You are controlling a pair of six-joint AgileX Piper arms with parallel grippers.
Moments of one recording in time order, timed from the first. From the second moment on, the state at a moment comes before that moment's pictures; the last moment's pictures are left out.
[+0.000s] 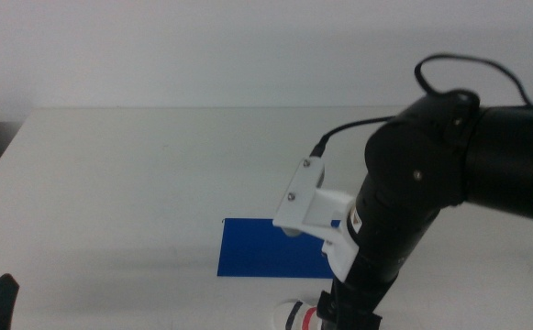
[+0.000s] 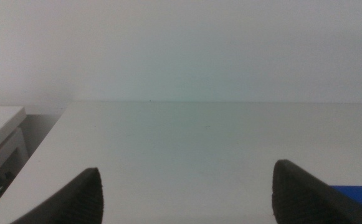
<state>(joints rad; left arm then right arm) -0.08 -0.01 0.03 0.15 0.10 -0.22 0.77 1.61 -1.20 0.07 1.04 -0.40</state>
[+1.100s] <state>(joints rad) -0.08 -0.01 0.03 0.15 0.10 -0.22 0.77 1.78 -1.07 0.14 0.80 -0.45</state>
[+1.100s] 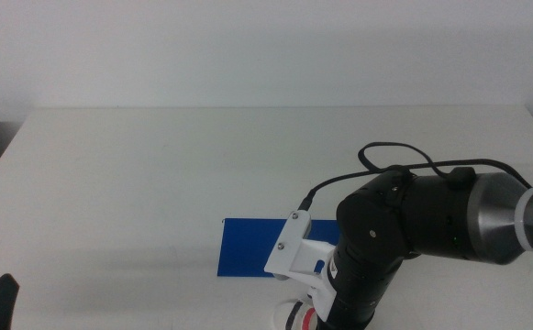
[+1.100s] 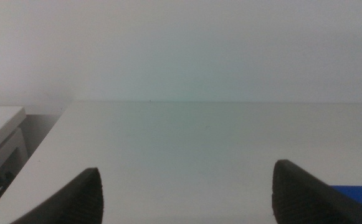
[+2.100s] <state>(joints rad) -0.08 -0.01 0.03 0.15 0.10 -0.22 0.76 1.75 -1.43 0.10 1.02 -0.37</state>
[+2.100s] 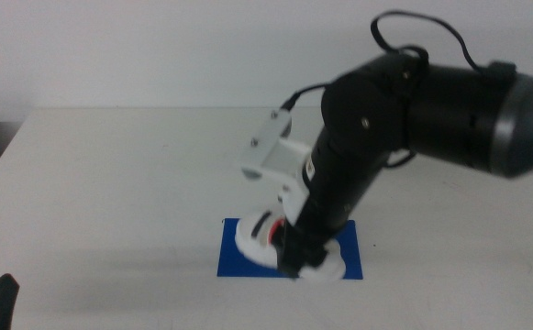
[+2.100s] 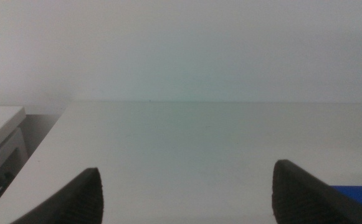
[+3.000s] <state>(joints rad) -0.08 -0.01 0.03 0.15 0.10 -0.22 0.63 2.09 -1.78 0.11 1.17 -0.92</state>
